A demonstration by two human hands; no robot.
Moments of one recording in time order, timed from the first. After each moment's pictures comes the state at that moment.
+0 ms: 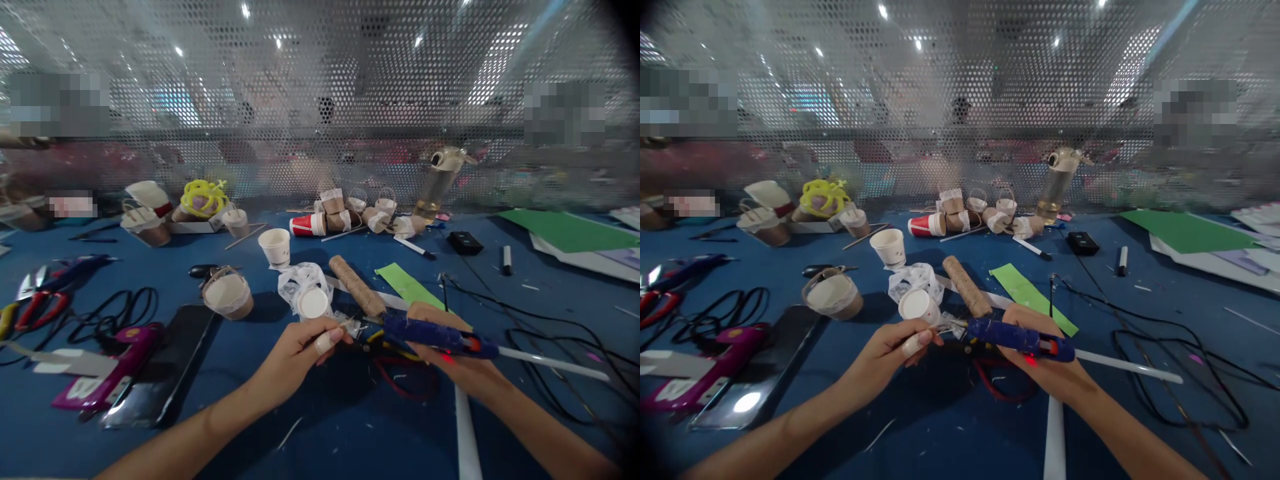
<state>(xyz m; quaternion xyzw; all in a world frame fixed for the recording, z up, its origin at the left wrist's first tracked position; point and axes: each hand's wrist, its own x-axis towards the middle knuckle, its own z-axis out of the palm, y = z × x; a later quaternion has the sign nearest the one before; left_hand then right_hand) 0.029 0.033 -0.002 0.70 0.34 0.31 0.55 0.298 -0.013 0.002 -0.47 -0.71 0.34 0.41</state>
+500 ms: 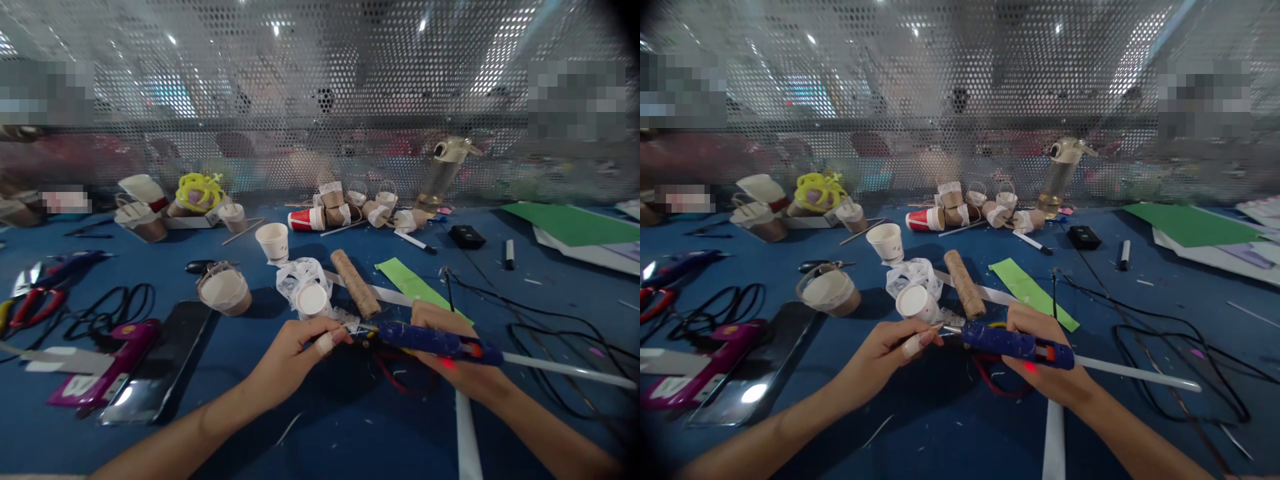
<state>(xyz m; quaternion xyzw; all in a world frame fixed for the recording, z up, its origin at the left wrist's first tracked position) 0.027 0.031 0.001 0.75 0.35 0.29 0.49 0.302 -0.013 -0.006 -0.46 -0.74 0.29 0.39</state>
